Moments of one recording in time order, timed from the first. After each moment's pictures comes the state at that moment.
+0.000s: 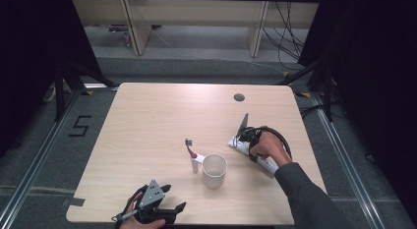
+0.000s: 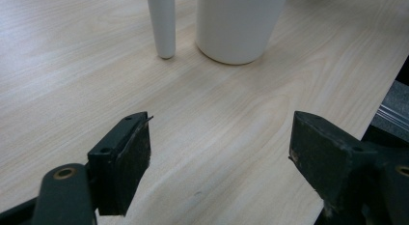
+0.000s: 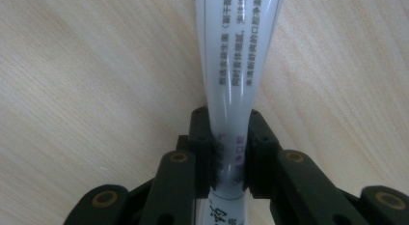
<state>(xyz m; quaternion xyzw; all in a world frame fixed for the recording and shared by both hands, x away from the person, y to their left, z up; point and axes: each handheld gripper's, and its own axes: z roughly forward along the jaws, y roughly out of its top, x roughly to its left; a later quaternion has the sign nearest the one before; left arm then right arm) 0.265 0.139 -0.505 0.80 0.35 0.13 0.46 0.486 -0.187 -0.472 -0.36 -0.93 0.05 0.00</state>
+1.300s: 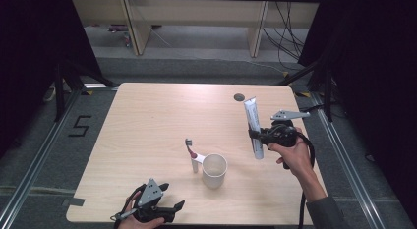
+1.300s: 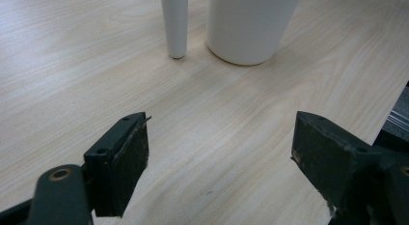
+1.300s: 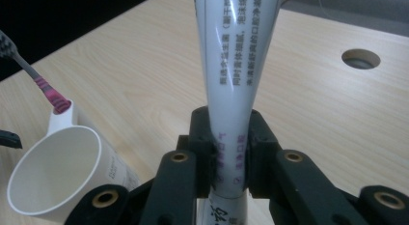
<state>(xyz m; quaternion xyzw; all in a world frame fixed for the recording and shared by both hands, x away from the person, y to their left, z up) 0.268 0.142 -0.507 0.80 0.36 0.14 0.46 0.420 -0.248 -0.399 -0.39 -0.79 -0.47 -0.11</state>
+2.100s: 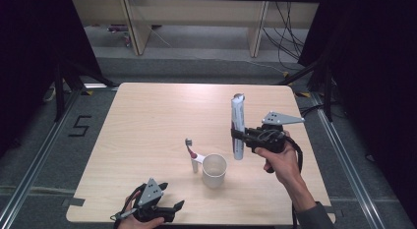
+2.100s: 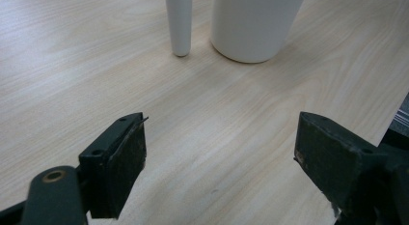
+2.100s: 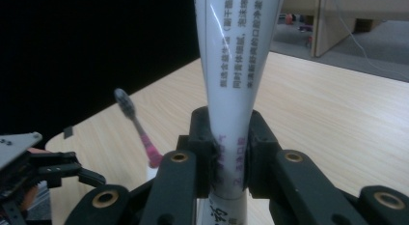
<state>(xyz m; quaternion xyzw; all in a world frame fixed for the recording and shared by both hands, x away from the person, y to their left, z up) 0.267 0.143 -0.507 0.80 0.36 0.15 0.46 0.390 -0.202 -0.375 -0.32 -0.75 -0.57 -0.08</state>
